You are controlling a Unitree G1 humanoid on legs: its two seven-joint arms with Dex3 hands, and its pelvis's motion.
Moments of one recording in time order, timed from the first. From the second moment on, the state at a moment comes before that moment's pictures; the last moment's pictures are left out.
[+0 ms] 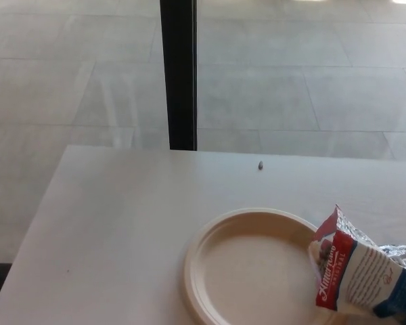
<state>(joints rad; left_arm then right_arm) 0.14 0.57 0.64 1.26 -0.30 -0.17 -0.44 0.04 -0.77 -0.08 0.28 -0.02 -0.26 0.40</state>
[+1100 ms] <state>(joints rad) 0.15 0.57 0.63 1.26 -0.30 -0.19 -0.45 -0.02 -0.75 0.11 0.27 -0.30 -0.30 0.30</state>
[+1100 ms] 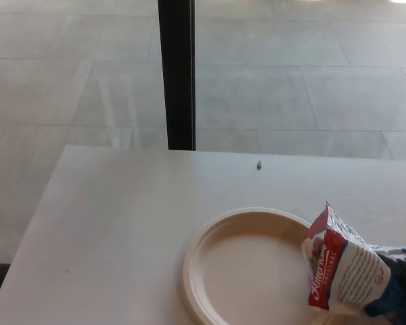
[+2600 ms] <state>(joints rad) 0.17 0.57 0.59 1.28 -0.30 -0.21 -0.43 -0.20 -0.76 0.24 0.41 -0.67 -0.23 0.01</state>
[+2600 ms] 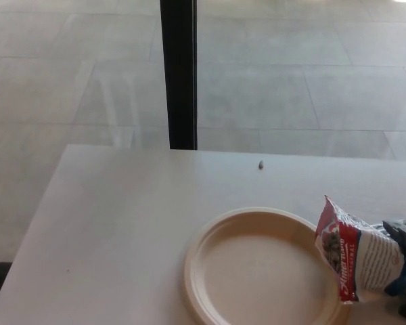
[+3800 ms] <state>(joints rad) 0.17 0.56 0.57 1.27 -0.30 -0.24 -0.38 -0.28 -0.68 0.26 0.63 -0.49 -0.45 0.01</state>
